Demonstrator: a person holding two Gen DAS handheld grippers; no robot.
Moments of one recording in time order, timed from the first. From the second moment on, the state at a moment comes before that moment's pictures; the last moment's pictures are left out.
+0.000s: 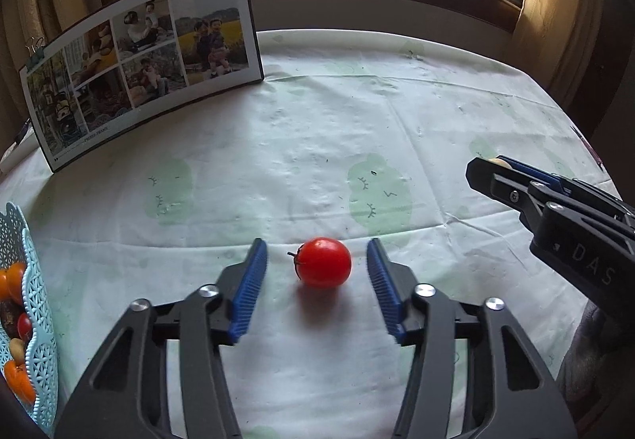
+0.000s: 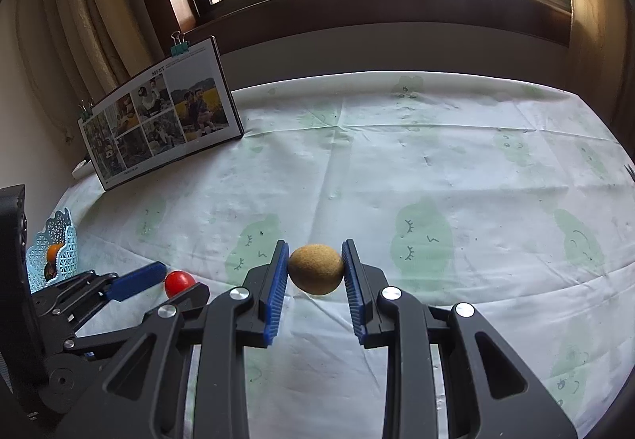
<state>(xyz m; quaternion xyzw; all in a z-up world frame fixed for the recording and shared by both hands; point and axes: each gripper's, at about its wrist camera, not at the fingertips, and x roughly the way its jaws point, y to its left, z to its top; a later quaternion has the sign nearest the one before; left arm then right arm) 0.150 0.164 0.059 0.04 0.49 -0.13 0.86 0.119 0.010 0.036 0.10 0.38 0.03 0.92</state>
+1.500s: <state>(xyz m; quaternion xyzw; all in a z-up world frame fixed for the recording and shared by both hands) 0.066 0.393 0.139 -0.02 0.38 0.15 0.91 0.097 0.043 0.046 0.08 0.36 0.06 0.93</state>
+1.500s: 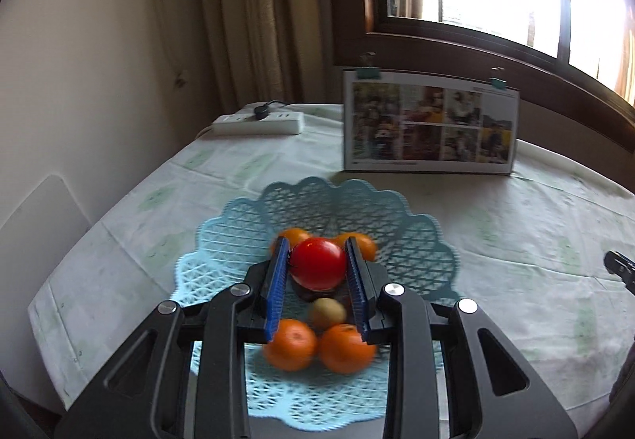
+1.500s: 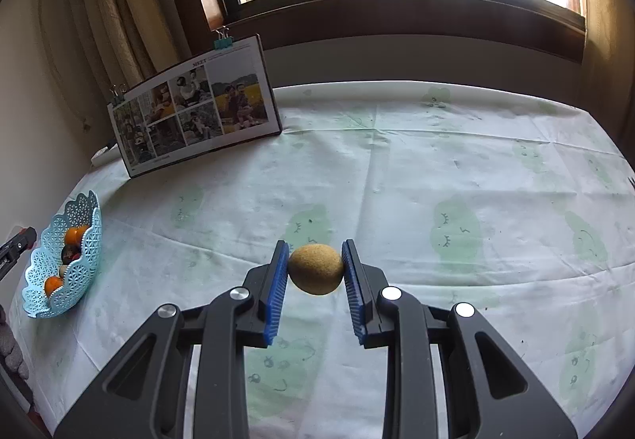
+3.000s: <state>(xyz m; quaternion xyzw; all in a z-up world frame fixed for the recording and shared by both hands) -0.014 0.477 0.140 -0.05 0.35 0.20 0.91 0.111 0.302 0.076 0.00 0.36 0.25 0.90</state>
